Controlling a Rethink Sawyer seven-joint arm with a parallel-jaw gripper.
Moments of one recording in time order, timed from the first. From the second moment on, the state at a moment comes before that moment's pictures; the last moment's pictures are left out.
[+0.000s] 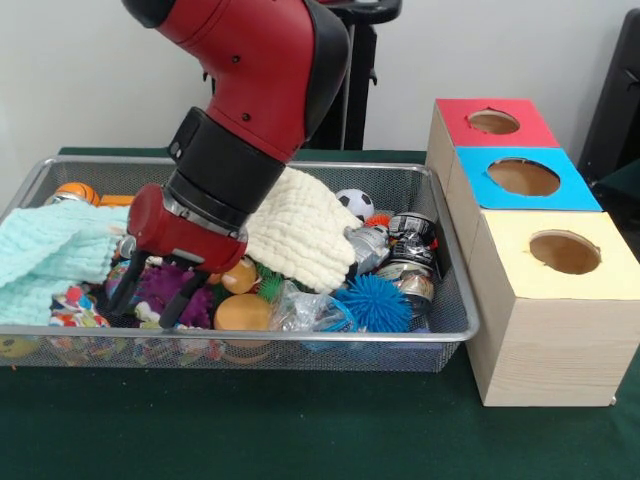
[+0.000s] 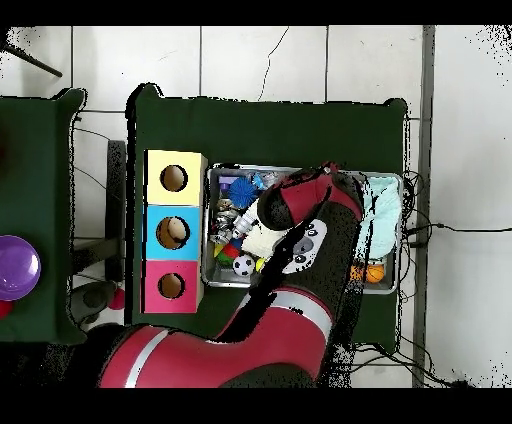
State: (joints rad) arm -0.03 -0.22 -0.46 1.16 -0.42 0.24 1.58
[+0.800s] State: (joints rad) arm -0.03 -0.24 -0.42 1.22 -0.38 0.27 1.58
